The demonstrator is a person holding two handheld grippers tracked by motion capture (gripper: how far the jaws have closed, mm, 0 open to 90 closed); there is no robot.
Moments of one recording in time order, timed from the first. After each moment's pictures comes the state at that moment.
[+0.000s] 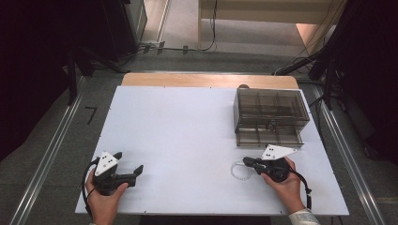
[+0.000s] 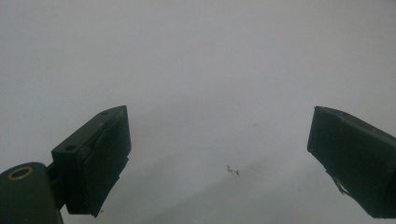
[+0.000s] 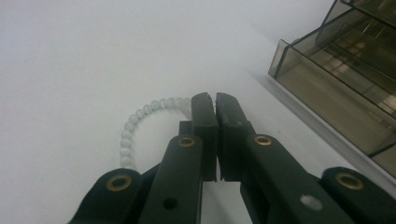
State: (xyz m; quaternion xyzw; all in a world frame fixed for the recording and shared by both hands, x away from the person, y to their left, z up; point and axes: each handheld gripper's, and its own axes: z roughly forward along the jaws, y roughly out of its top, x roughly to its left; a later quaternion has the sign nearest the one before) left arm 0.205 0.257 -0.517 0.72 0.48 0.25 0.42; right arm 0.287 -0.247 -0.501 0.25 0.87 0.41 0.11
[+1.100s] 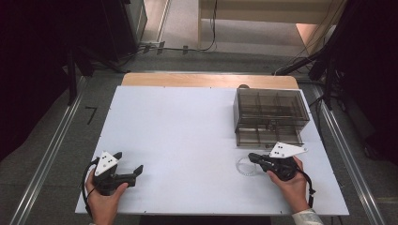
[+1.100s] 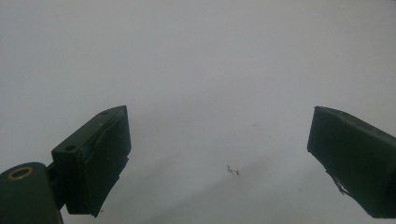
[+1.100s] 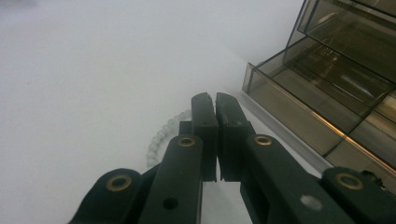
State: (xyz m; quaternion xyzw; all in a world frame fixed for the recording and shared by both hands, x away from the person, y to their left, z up) left arm 0.205 0.257 -0.517 0.72 0.48 0.25 0.42; right arm 0.286 -0.261 -0.487 0.26 0.85 0.44 0.13
